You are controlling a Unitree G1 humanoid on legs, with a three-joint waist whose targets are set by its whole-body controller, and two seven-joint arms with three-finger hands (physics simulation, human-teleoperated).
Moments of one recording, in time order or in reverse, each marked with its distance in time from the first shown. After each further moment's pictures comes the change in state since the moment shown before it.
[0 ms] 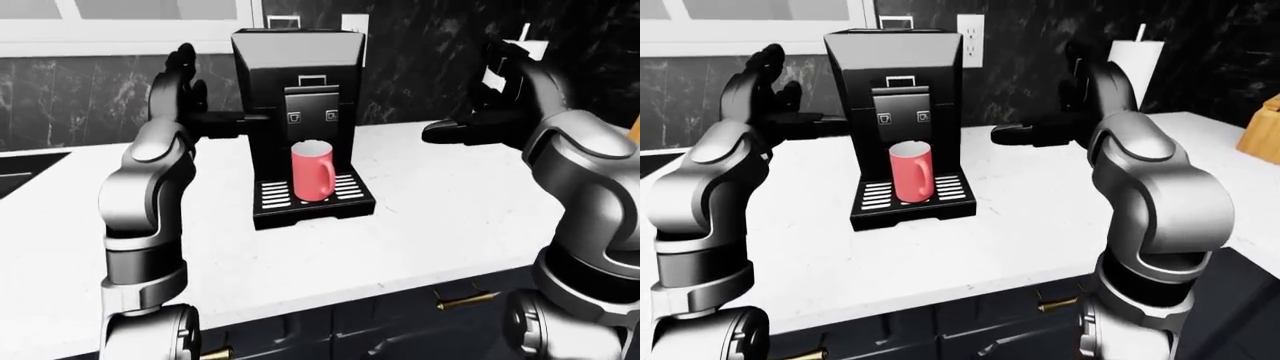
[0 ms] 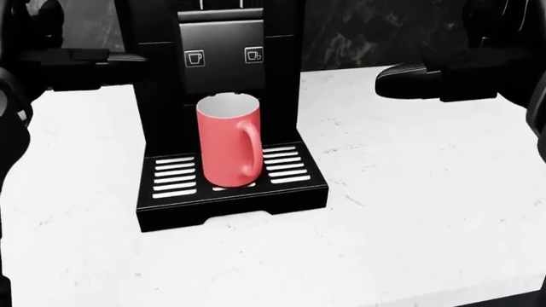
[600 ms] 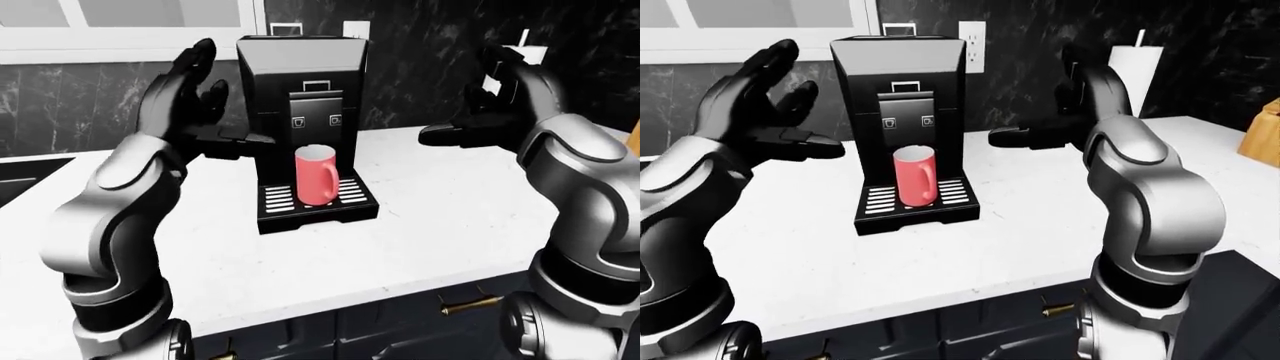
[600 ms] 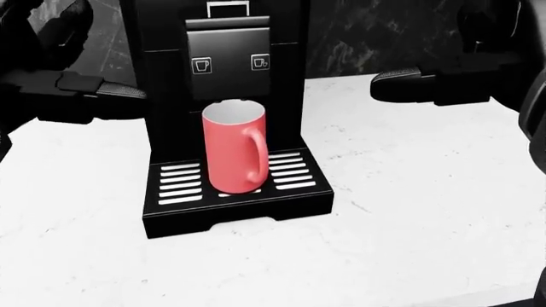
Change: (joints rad) left arm 0.088 0.021 0.050 -0.390 -0.199 0.275 -0.069; right arm 0.013 0.015 0.005 0.002 0.004 -0.015 -0.012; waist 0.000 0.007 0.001
